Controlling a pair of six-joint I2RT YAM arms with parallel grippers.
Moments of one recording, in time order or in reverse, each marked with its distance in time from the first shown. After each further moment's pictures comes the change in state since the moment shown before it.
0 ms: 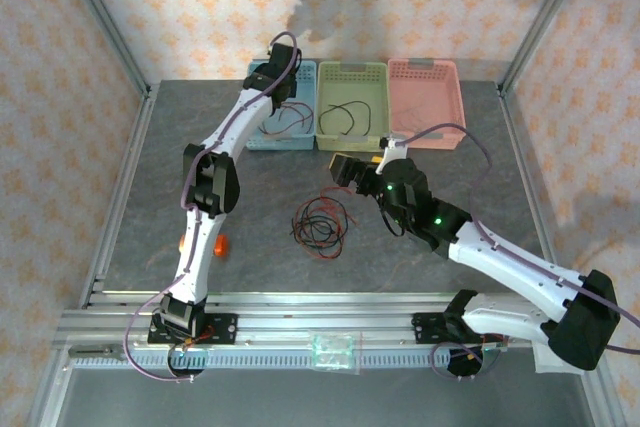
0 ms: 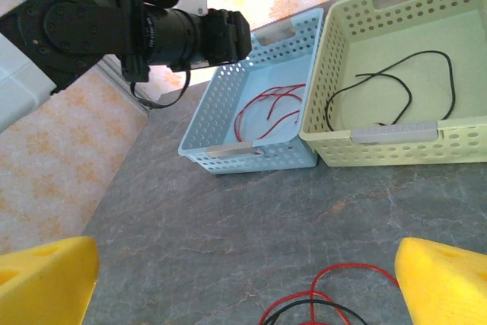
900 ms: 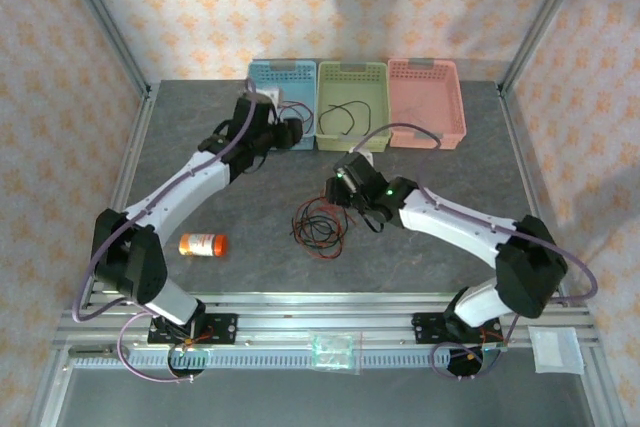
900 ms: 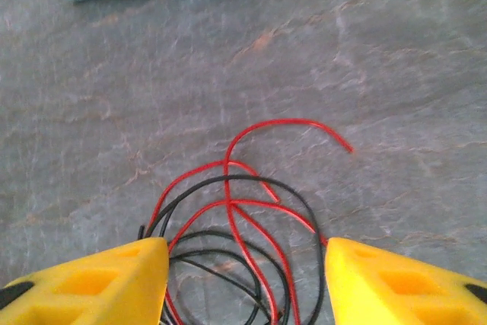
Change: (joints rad) left arm -0.127 -0.909 -1.161 0.341 0.411 -0.251; right arm 0.000 0.410 0.209 -0.374 -0.121 0.059
